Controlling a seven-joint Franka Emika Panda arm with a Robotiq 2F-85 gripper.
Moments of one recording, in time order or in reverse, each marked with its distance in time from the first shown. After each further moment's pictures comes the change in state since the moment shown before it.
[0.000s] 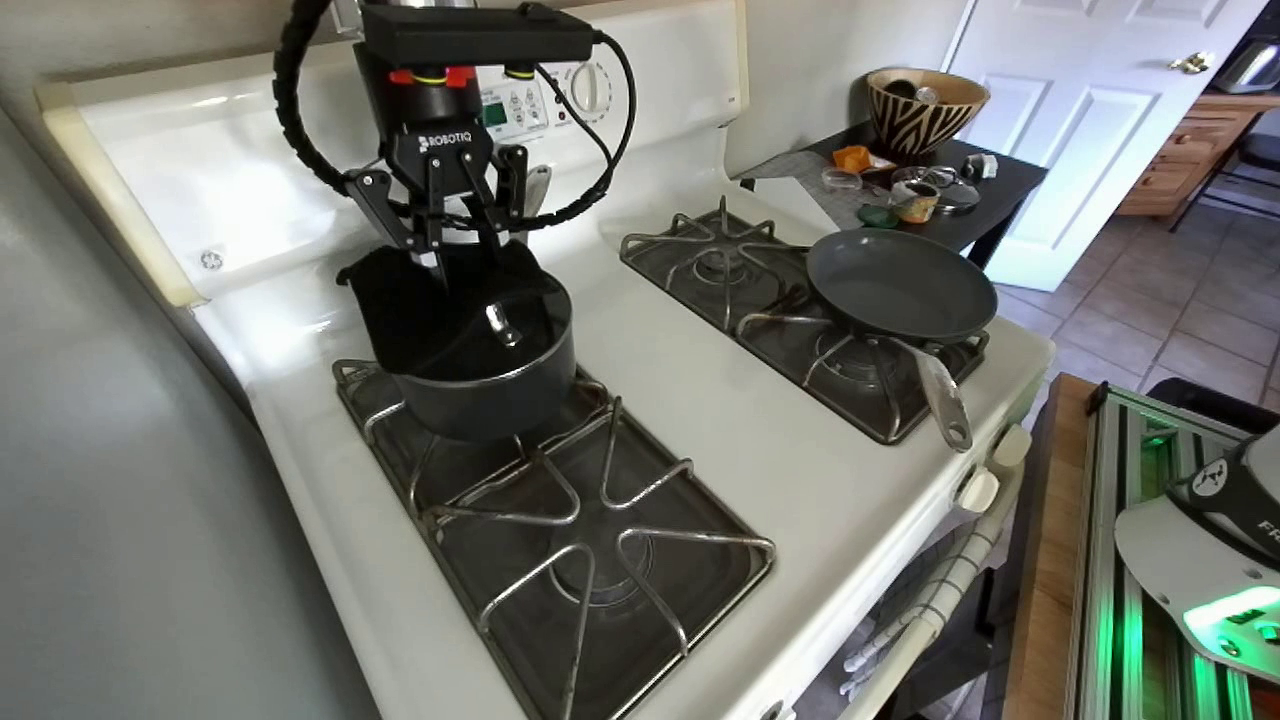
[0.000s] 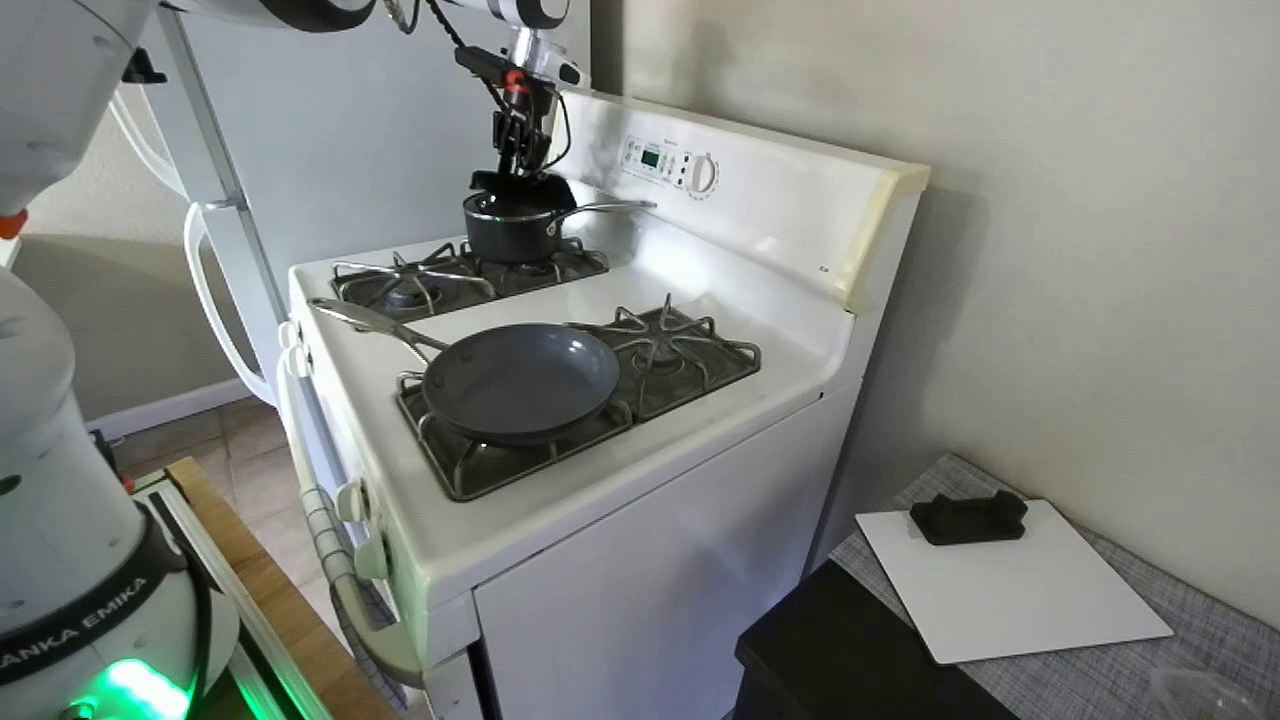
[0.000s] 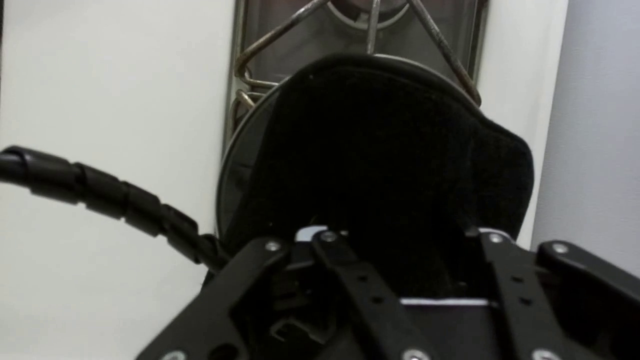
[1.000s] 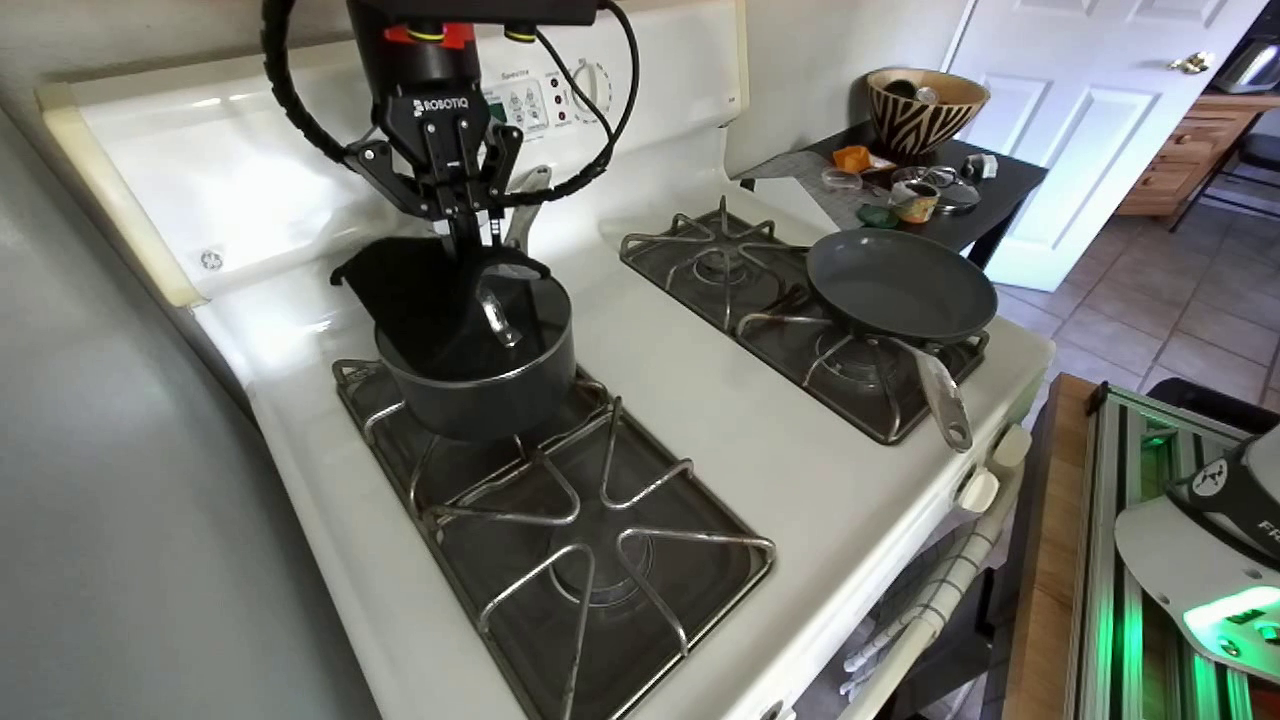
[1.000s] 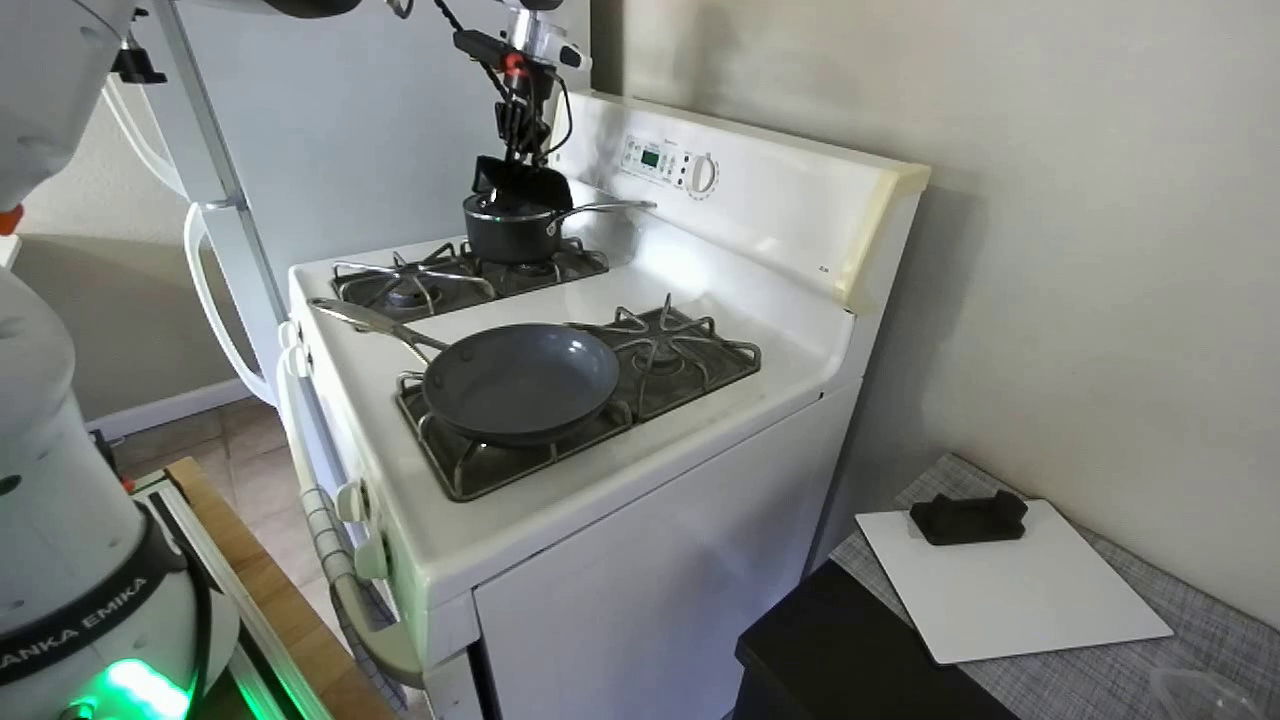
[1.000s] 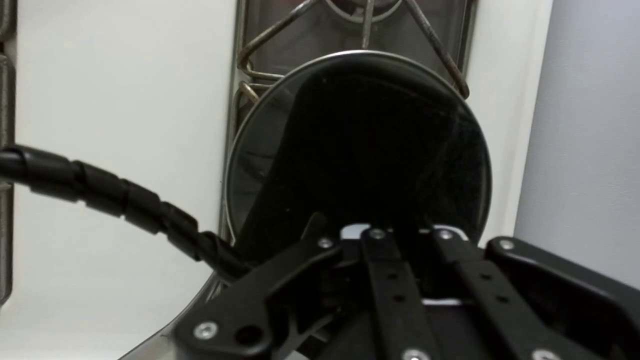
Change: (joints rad) arm 0.000 -0.033 -0.007 0.000 0.000 0.000 0.000
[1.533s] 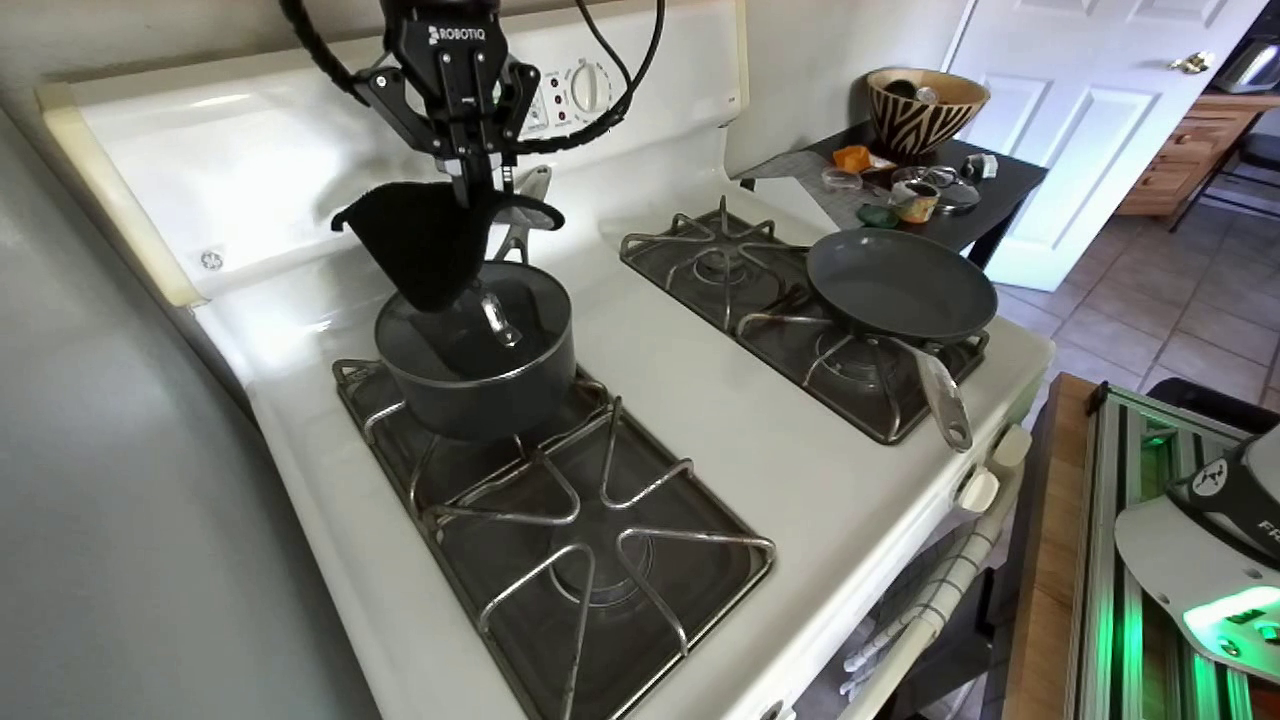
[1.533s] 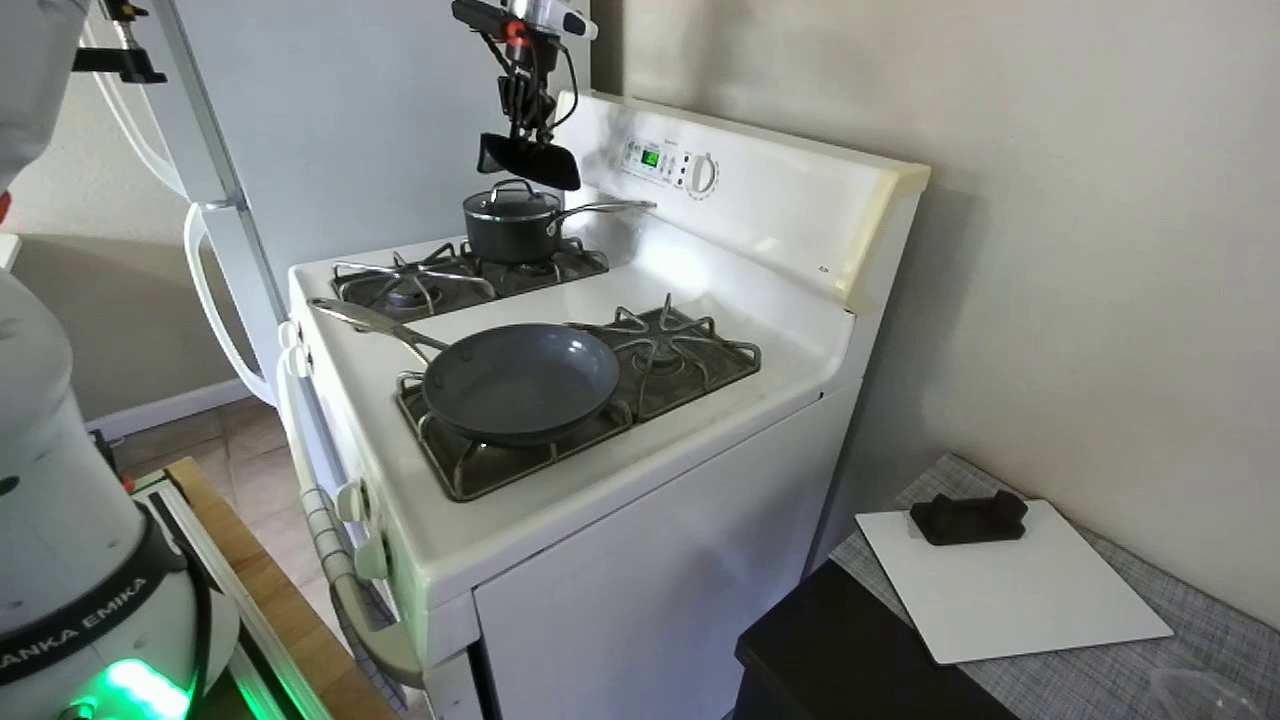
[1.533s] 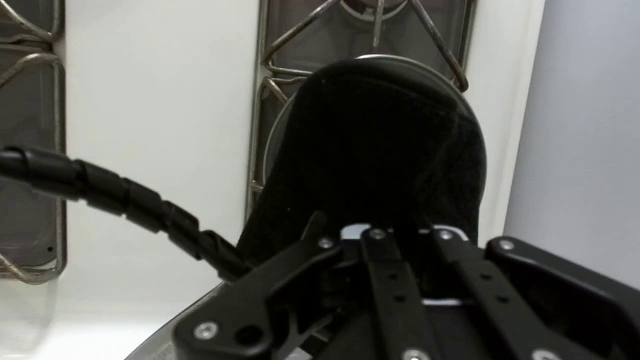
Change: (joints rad) arm -0.013 -0.098 -0.021 -0.060 0.000 0.000 -0.015
